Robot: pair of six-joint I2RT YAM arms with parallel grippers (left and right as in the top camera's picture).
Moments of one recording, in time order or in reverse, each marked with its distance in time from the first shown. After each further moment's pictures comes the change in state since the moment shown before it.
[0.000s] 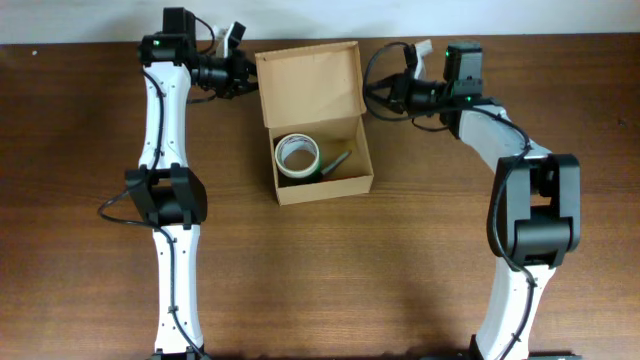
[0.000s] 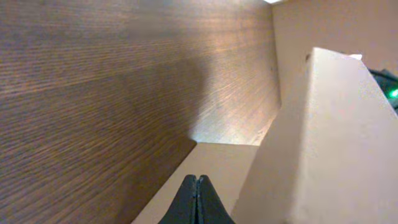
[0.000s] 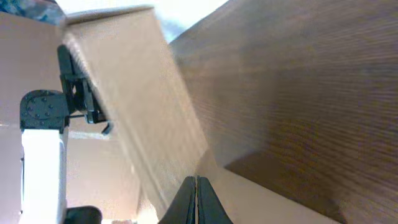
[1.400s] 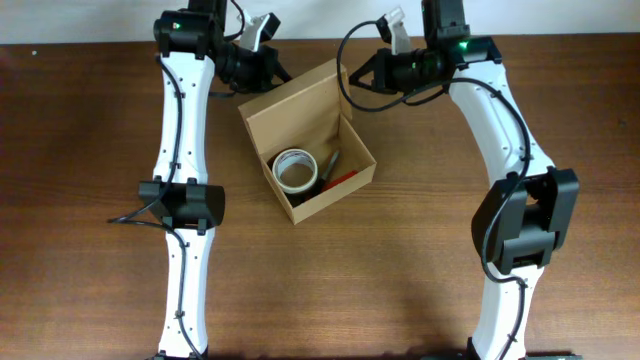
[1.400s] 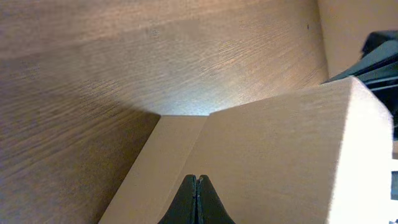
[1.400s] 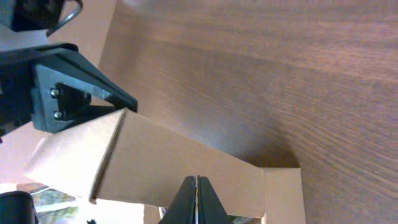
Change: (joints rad) left arm -0.138 -0.138 0.127 -0.269 -0.266 0.091; right arm 0.108 0.000 0.505 -0.824 0.249 -0.492
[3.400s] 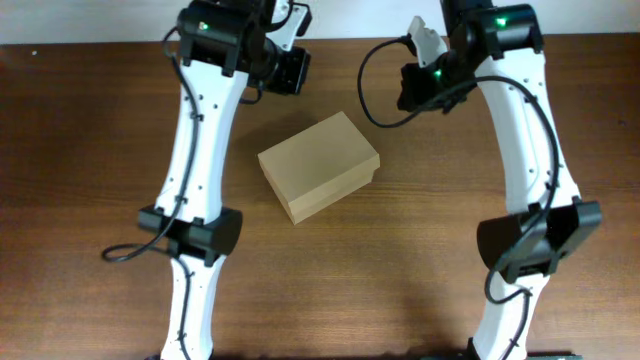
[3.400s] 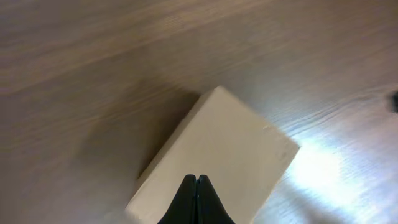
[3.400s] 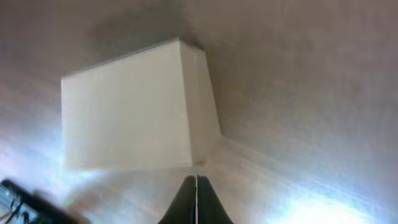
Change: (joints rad) left arm -0.209 -0.374 -0.190 -0.049 -0.592 -0.063; right arm 0.000 -0.071 0.306 -0.720 0.450 -0.207
